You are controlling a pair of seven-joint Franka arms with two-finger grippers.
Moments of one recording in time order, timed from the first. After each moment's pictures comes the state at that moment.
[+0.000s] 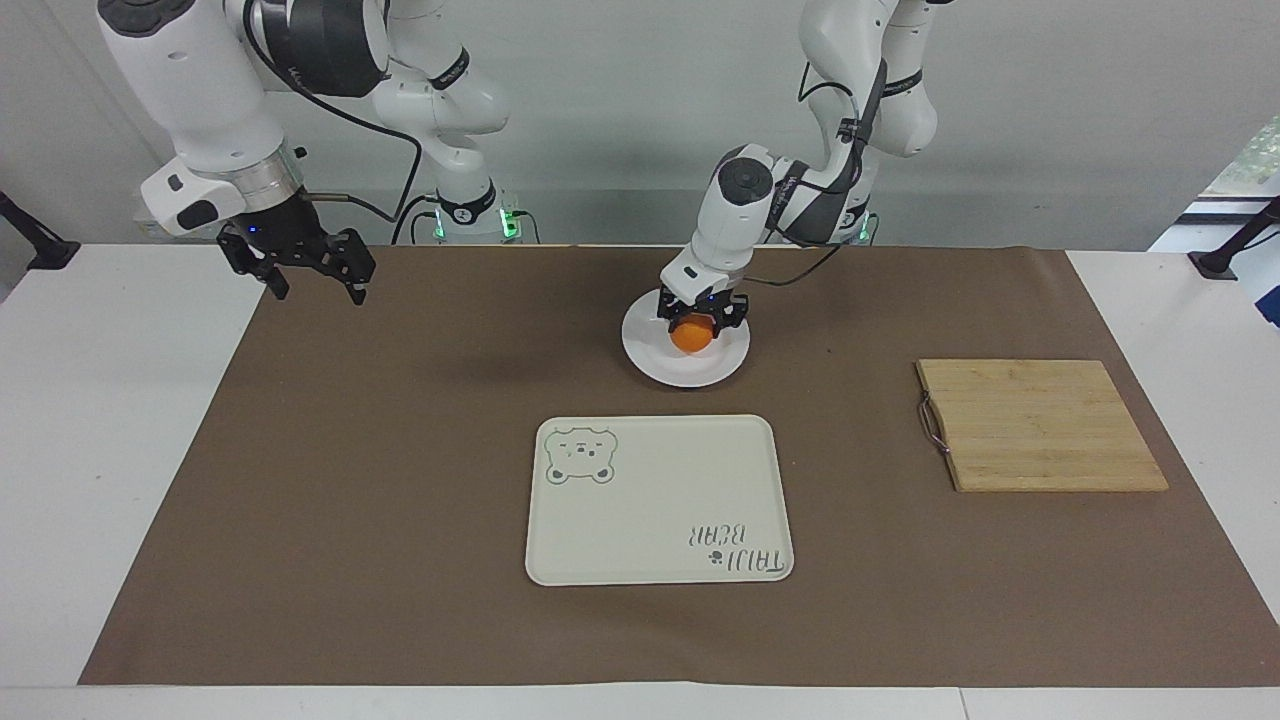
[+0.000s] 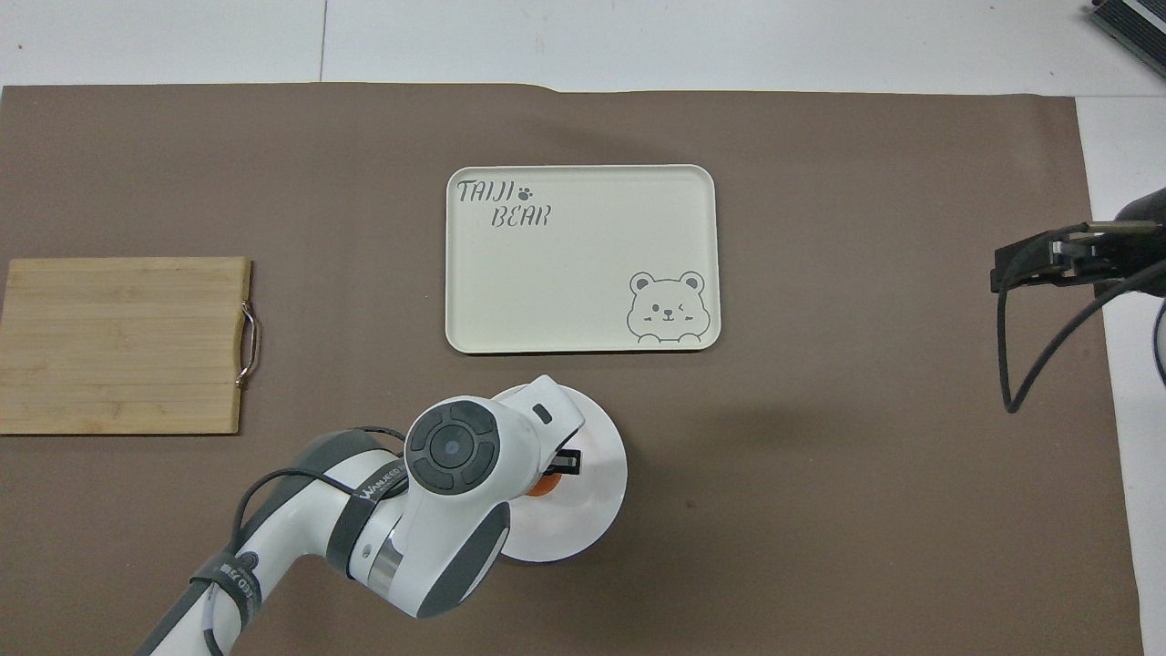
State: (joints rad) left arm -0.86 0.09 0.13 -2.23 -0.20 2.31 -0.45; right arm -0.05 0.06 0.03 -1.54 -0.03 1.59 0.07
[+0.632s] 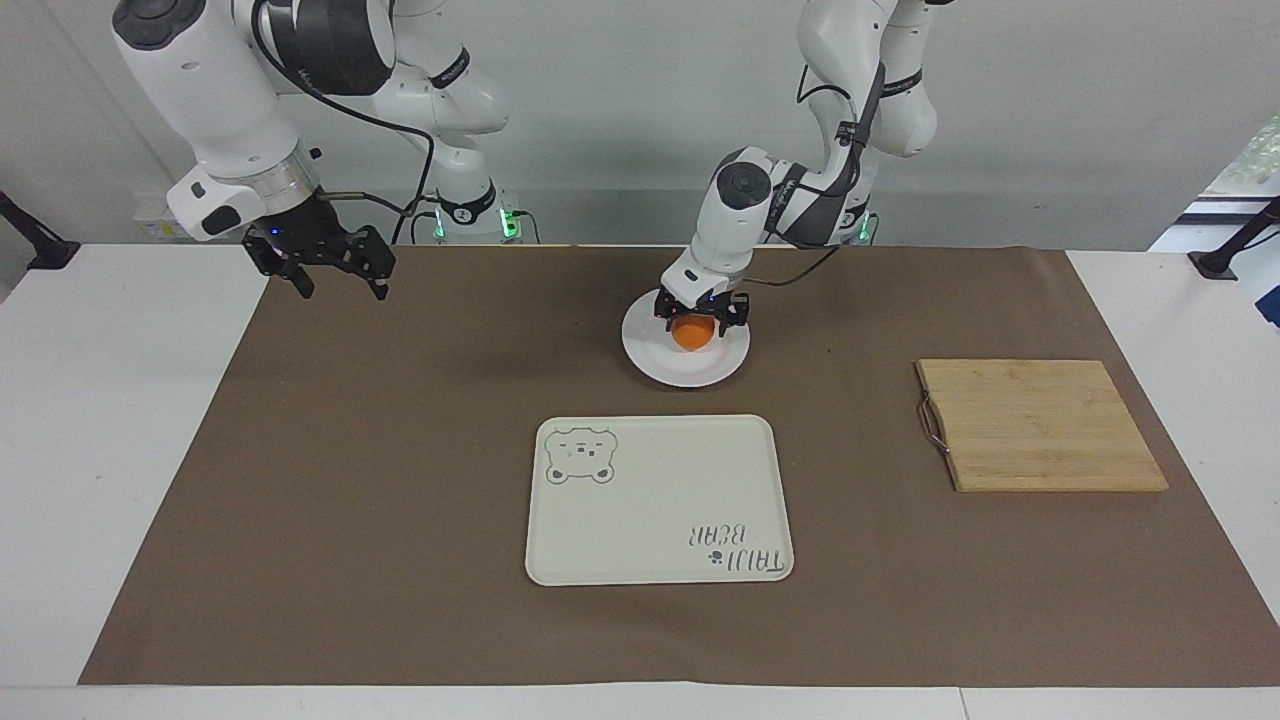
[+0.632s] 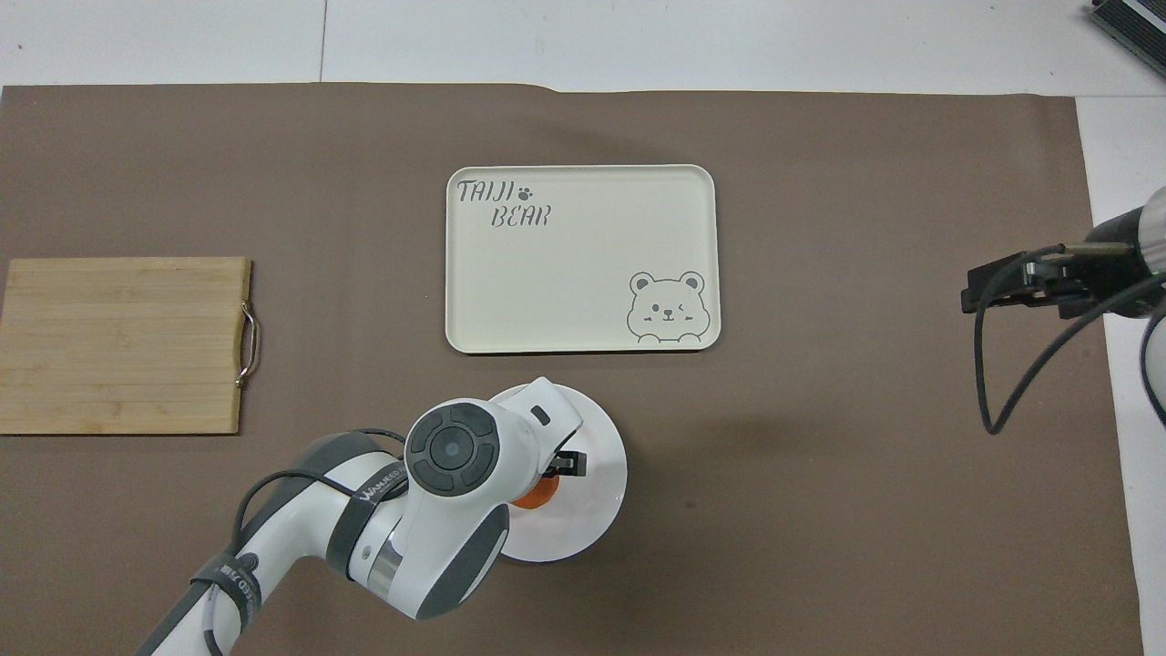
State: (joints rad) left arm -0.86 0.08 0.13 -2.23 -0.20 2.31 -0.47; right arm -0.04 0.02 0.03 -1.63 0.04 1.61 0.05
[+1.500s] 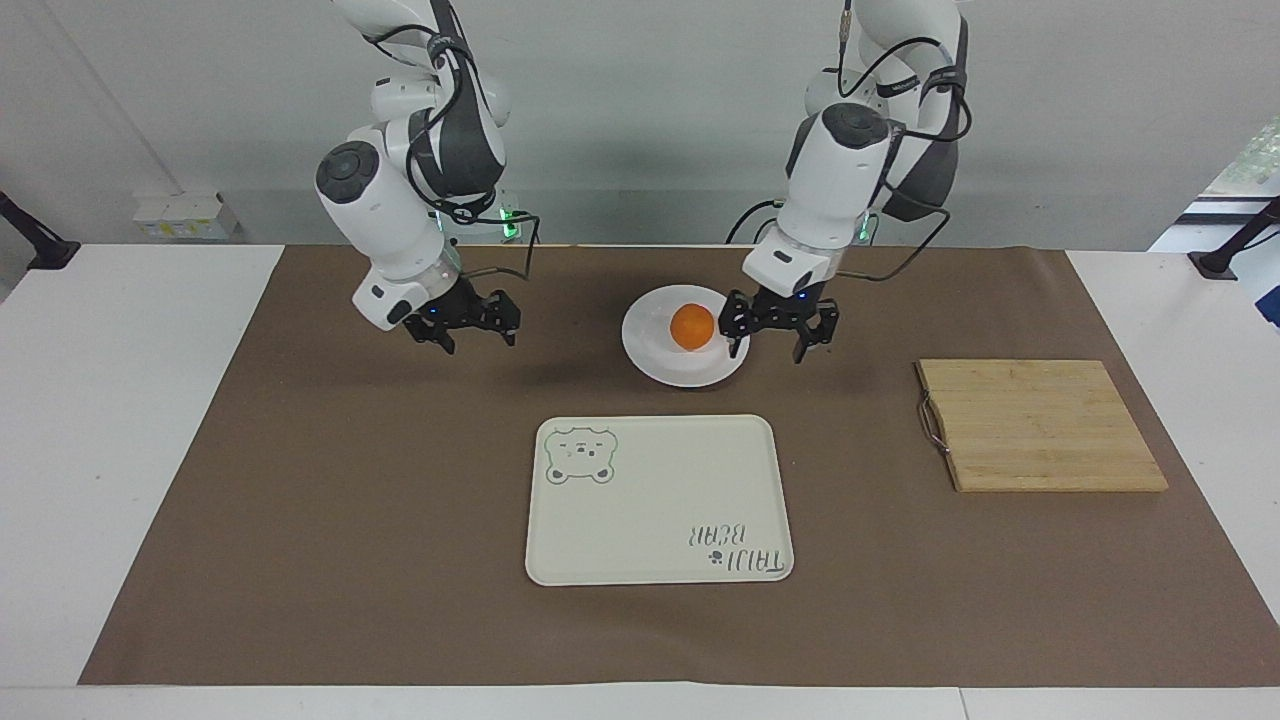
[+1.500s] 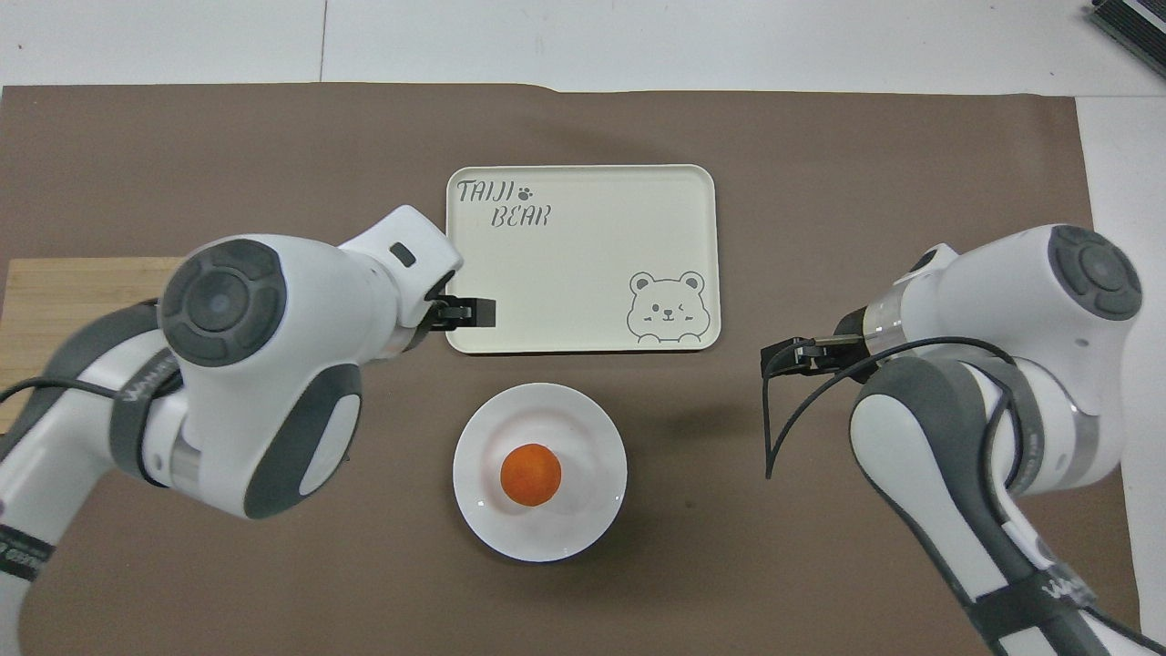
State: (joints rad) left arm -0.61 0.05 0.16 -1.87 -0.07 2.12 -0.32; right arm 0.12 0.01 0.07 -2.08 0.30 2.01 0.05
